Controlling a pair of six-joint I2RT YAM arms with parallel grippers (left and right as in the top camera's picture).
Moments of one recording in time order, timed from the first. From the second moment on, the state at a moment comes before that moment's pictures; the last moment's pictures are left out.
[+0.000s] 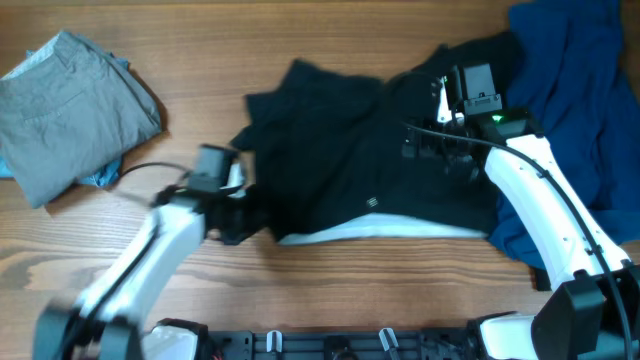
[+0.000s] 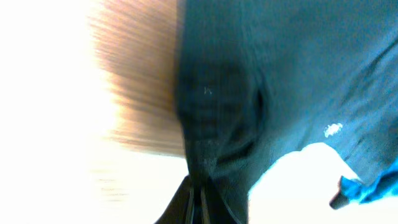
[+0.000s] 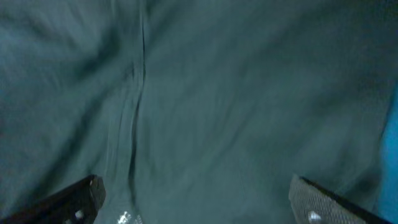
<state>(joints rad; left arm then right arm) -0.21 1.37 0.69 -0.64 0.44 -0.73 0.20 1.56 1.21 -0.78 -0.04 0.21</state>
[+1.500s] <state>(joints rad) 0.07 1.14 0.68 -0.50 0.26 -0.64 0.29 2.03 1.28 -0.43 -0.08 0.22</state>
